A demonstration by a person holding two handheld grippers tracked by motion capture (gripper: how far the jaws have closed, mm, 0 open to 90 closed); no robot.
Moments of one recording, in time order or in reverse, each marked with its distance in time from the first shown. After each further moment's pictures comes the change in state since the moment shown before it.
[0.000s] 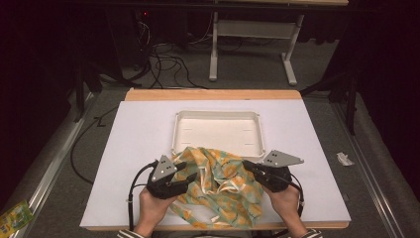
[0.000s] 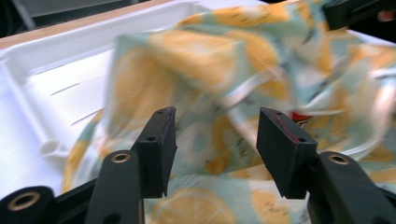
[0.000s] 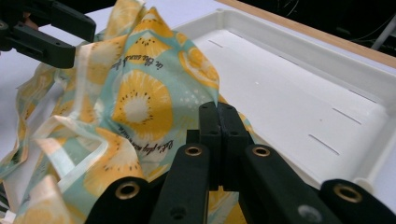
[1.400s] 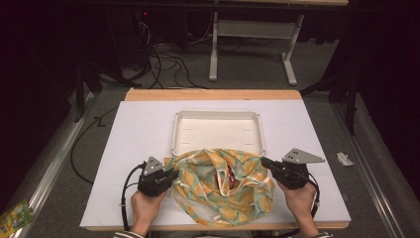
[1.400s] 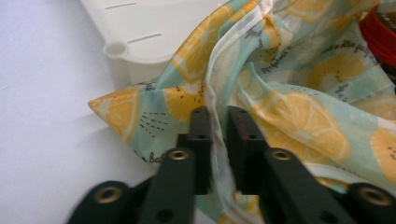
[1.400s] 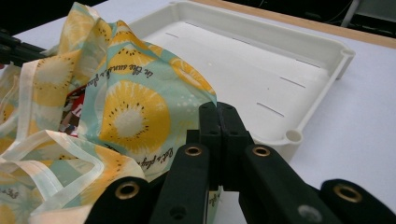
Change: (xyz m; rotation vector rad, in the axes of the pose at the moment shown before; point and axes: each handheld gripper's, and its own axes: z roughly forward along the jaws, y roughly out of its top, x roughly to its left) left arm 0.035 -0.035 0.010 0.103 0.073 -0.164; right arm -0.040 -0.025 -0.018 -0.013 -0.072 0.119
